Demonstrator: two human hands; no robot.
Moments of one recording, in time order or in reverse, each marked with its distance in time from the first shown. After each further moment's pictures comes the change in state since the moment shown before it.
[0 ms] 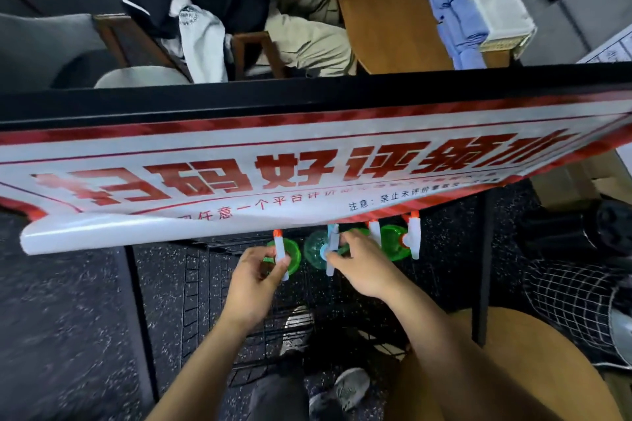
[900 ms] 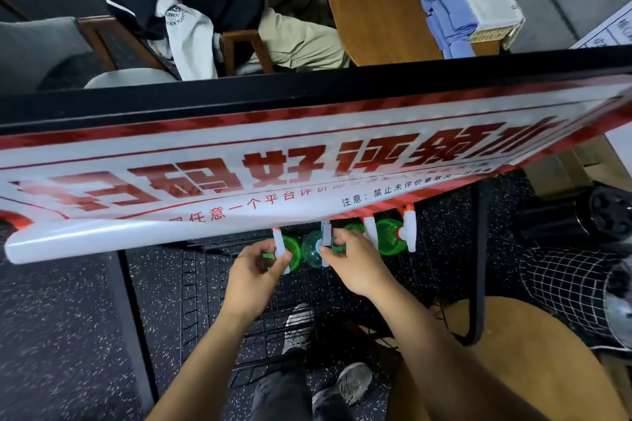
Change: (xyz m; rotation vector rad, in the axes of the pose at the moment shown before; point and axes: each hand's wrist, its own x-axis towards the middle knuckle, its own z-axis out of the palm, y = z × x) left_hand 0.010 -0.007 0.006 -0.133 -0.040 -0.056; right_hand 0.003 0.008 0.020 0.089 0.135 0.044
